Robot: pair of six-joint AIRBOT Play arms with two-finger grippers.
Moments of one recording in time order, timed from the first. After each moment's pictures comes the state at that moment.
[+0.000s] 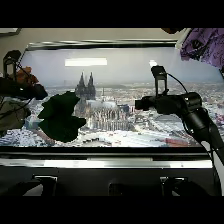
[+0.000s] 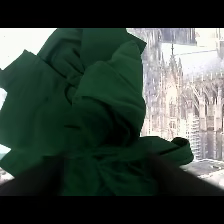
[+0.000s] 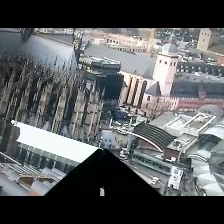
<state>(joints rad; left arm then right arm) -0.01 -1.20 1.39 1.46 -1.28 -1.58 0.34 -1.10 1.09 1.70 -0.89 -1.45</state>
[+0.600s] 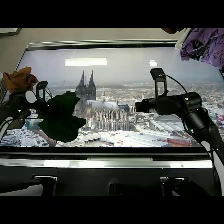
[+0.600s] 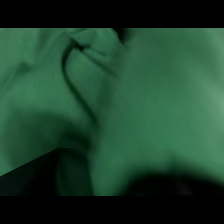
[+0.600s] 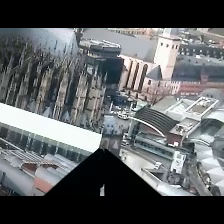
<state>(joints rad) -0.01 -1.45 1.12 1.46 -1.00 -1.64 0.34 -1.10 1.09 1.70 -0.95 -1.45</state>
